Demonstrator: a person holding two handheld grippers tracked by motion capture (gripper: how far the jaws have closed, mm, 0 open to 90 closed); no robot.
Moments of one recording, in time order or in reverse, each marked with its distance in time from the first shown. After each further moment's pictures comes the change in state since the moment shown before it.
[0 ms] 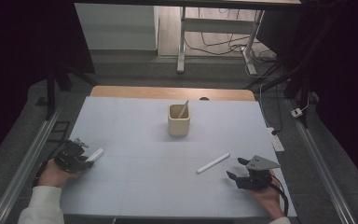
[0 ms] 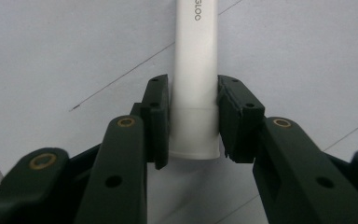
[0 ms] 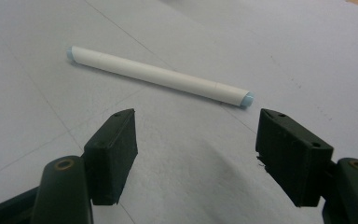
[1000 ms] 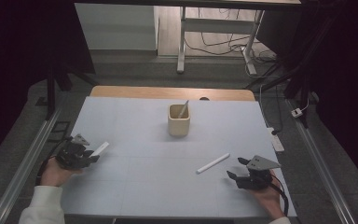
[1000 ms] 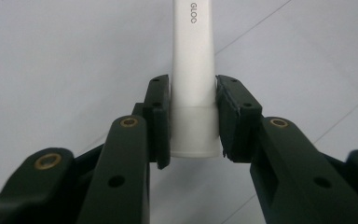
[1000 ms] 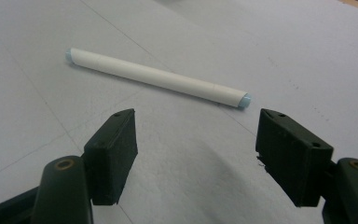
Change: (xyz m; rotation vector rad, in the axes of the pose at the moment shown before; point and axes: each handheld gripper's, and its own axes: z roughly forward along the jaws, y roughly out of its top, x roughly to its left) left arm -0.018 0.012 -0.022 -0.183 -0.025 0.084; right arm 0.000 0.000 -0.001 -0.006 -0.009 -0.001
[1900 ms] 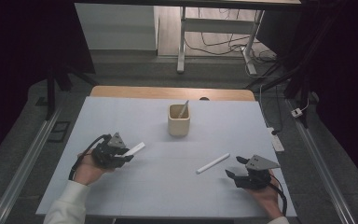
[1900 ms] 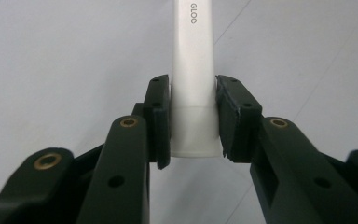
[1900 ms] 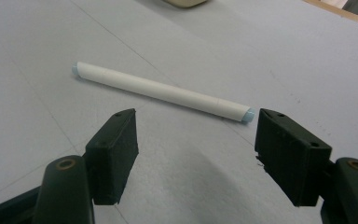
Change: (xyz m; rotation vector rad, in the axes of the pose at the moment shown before) left arm -0.077 0.065 0.018 -0.068 -0.100 0.247; right arm 0.004 0.006 0.001 -0.027 0.002 -0.007
